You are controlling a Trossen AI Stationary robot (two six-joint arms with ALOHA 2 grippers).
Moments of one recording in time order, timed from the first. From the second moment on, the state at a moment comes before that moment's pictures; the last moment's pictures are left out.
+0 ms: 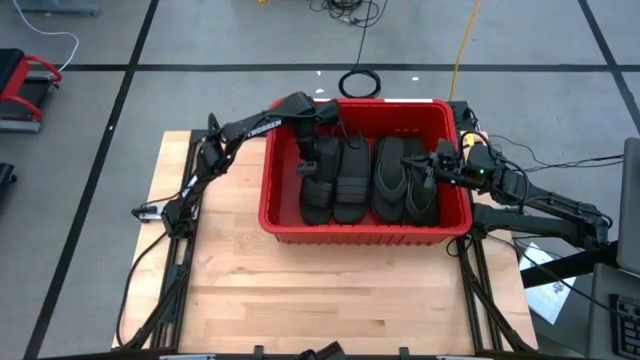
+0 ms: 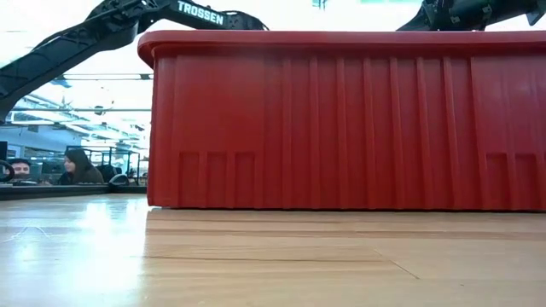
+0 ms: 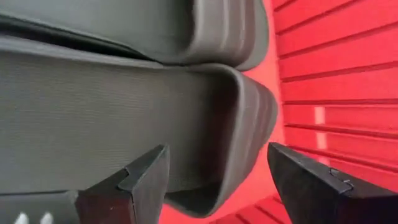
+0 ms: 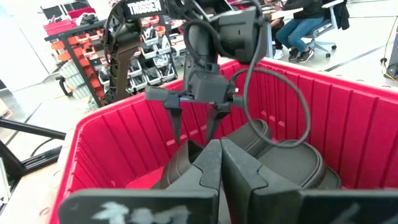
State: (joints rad) left arm 0.51 2.31 2.28 -1.52 0.56 0.59; right arm -0.39 0.55 0.59 -0.18 -0.03 0.25
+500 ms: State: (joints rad) left arm 0.49 1.98 2.36 -1.42 0.34 0.79; right arm -0.39 0.47 0.59 -0.19 -0.13 0.18
